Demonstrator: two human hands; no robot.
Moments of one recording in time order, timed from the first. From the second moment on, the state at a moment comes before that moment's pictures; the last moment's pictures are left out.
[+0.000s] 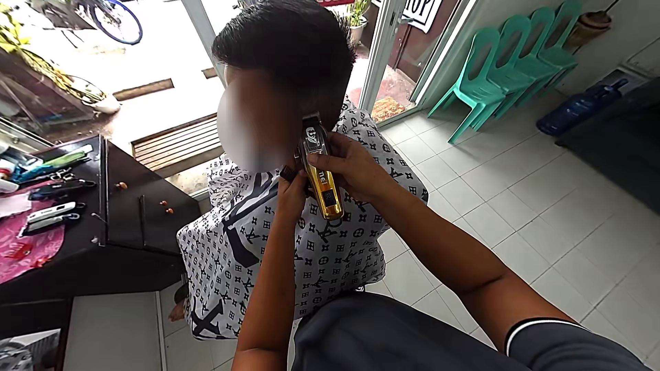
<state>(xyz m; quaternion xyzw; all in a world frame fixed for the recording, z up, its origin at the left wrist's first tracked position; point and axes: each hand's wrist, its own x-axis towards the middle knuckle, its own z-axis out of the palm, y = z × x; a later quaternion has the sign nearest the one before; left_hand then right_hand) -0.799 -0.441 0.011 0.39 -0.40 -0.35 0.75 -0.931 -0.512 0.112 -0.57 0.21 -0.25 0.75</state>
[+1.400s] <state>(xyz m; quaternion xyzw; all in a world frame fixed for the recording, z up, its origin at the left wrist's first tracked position) -0.802 -0.435 0.018 0.41 -0.35 -0.36 0.76 -0.918 -0.496 0.114 -0.59 0.22 -0.25 0.73</state>
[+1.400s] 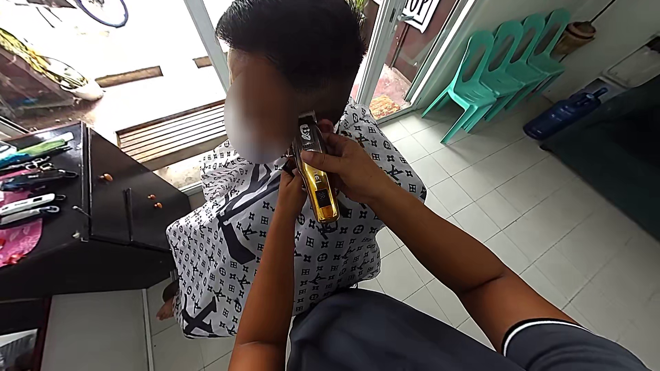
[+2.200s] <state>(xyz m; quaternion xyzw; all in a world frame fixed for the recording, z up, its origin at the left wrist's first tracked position) -0.800 -0.424 0.019 0.43 -0.33 -0.39 0.75 -0.905 -0.484 0.116 -0.56 0.22 -0.28 0.75</state>
